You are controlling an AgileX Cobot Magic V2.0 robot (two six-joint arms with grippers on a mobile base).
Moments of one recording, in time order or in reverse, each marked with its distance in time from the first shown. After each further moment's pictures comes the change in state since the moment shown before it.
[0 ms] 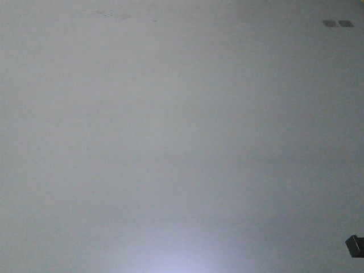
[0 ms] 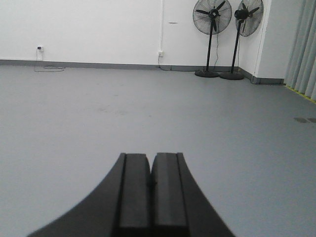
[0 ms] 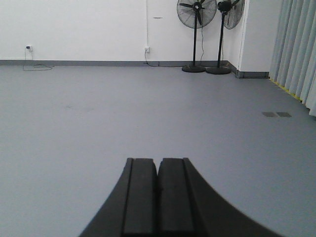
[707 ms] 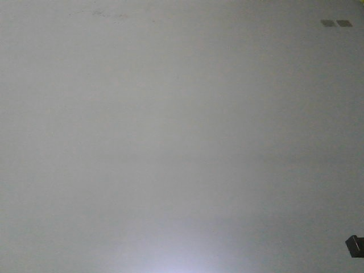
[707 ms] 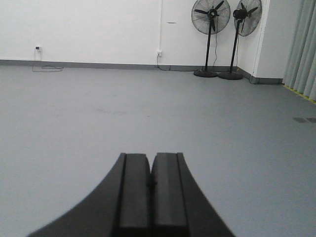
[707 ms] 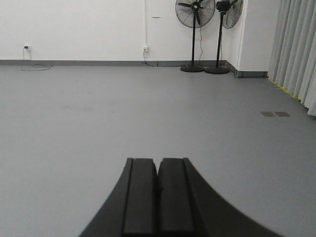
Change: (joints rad) left arm 0.000 0.000 0.000 0.000 0.000 0.000; right arm 0.000 0.000 0.000 0.000 0.001 0.000
